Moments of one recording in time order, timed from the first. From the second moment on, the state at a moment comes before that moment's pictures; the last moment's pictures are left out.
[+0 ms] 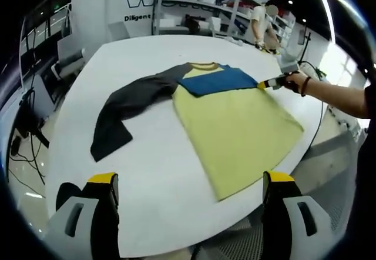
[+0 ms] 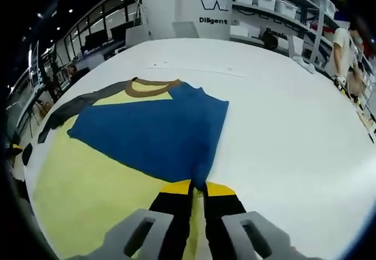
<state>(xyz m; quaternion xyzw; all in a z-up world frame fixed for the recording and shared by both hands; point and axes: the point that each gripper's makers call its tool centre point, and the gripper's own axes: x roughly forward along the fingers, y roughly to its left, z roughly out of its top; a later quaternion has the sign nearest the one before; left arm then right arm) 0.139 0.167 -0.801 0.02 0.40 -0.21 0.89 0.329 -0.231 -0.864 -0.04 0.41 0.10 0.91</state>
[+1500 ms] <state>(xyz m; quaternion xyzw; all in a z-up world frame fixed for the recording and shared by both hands) 0.143 0.166 -0.801 0.02 0.41 -0.21 0.89 0.323 -0.221 -0.827 0.06 0.33 0.15 0.93</state>
